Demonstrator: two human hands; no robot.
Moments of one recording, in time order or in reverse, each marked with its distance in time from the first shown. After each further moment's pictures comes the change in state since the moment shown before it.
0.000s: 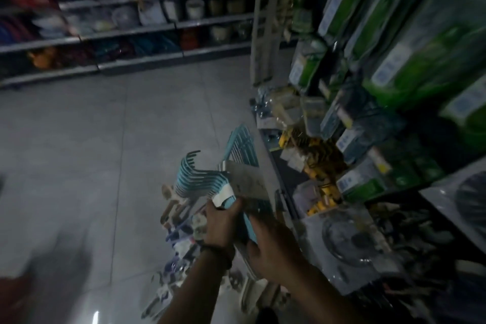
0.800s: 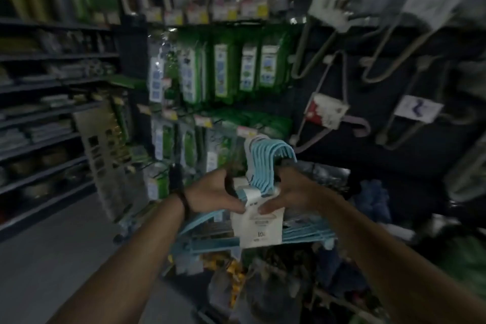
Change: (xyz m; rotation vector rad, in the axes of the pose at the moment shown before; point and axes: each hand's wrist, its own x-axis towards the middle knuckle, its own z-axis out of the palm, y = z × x) left_hand -0.096 0.296 0.210 1.081 -1.375 0.623; right_hand -0.147 -0.036 -0.310 0.113 0.581 0.413
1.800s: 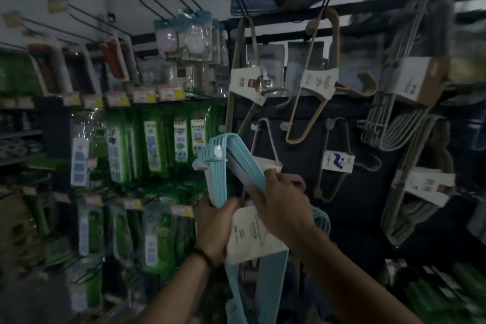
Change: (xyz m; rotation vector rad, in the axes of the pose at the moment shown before) left_hand 0.119 0.142 0.086 -0.753 0.566 0.190; right_hand -0.049 -0.014 -0.121 -0.601 0.932 0.184
